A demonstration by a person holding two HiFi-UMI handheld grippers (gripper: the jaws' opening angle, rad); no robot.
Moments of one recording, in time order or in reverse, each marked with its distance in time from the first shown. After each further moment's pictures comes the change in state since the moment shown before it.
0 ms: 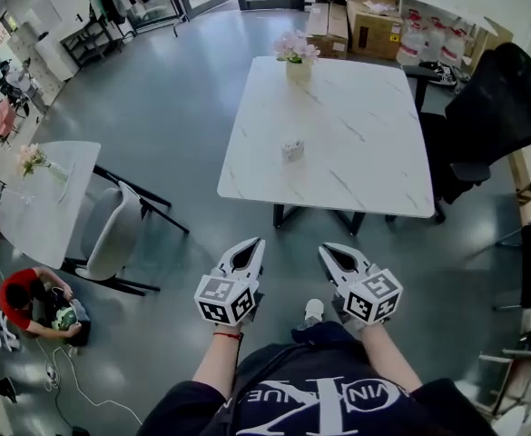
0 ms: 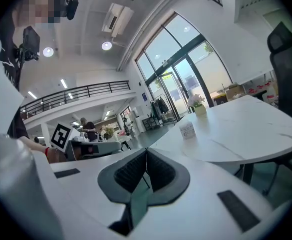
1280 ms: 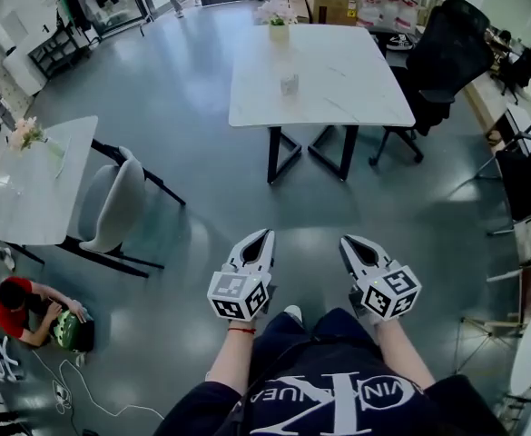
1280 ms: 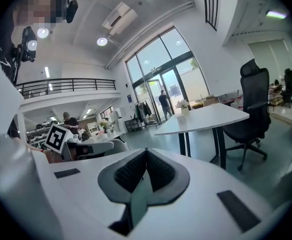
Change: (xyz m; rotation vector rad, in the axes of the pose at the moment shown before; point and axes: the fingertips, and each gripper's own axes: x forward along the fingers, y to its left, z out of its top) left arm -0.241 -0.033 -0.098 -0.019 -0.034 -0.146; right arm -0.132 0.215 -0.129 -0.010 -0.050 -0.282
